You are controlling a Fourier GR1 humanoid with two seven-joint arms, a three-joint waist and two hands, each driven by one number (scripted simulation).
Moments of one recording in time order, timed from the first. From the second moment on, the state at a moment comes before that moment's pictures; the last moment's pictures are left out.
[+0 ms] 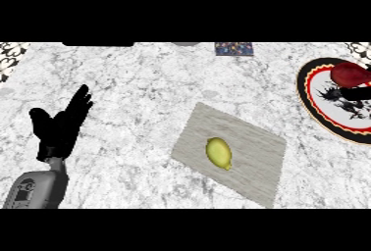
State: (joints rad) left arm -0.19 0.22 0.07 -1.40 0.04 0.01 0.17; right arm -0.72 -0.51 -0.45 -0.59 0.86 -0.40 0.29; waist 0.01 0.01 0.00
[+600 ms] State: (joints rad) left arm -0.18 0.21 0.07 -1.41 0.03 0.01 0.18; right arm -0.73 -0.51 -0.53 -0.59 0.67 -0.44 -0.14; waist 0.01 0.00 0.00
